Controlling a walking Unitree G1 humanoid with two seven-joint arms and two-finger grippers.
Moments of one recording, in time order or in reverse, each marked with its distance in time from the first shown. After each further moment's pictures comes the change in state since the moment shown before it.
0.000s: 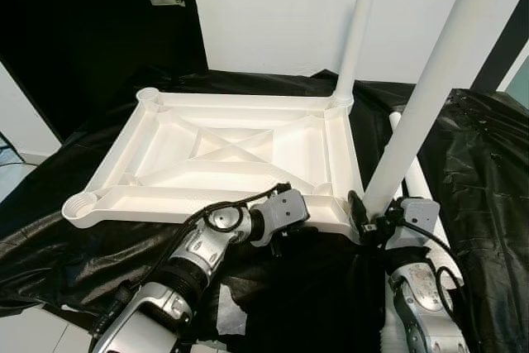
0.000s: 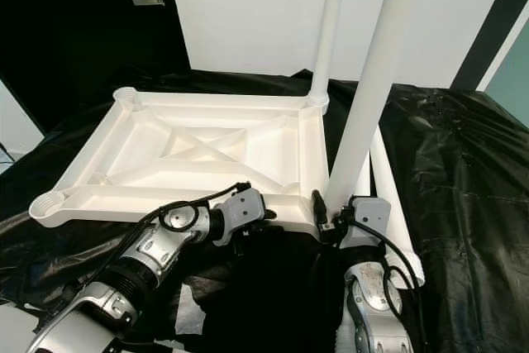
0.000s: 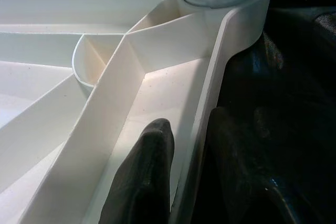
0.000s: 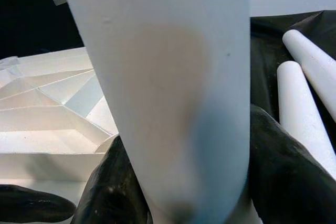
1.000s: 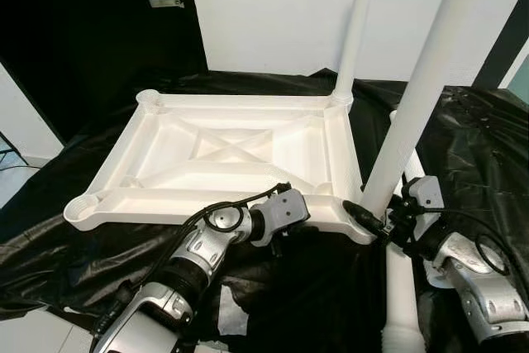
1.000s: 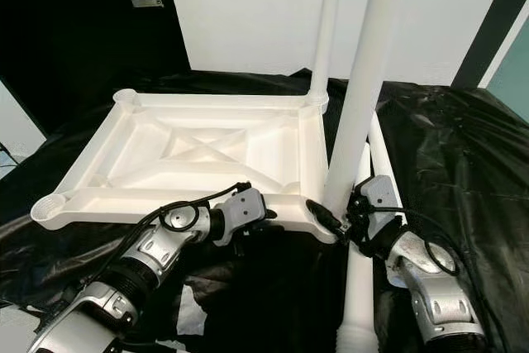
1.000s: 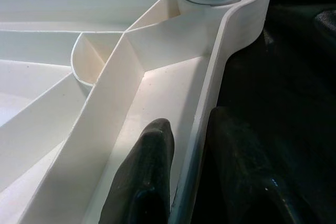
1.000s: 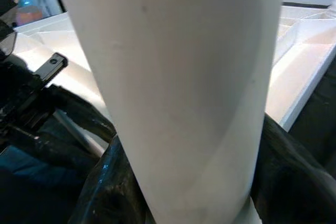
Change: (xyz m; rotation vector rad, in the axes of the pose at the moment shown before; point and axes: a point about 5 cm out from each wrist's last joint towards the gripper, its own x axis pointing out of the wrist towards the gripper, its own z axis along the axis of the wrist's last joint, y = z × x) left arm 0.001 -0.001 0.000 -0.002 -0.005 -0.003; right arm 0.020 -0.039 0.011 -0.163 0.108 0.639
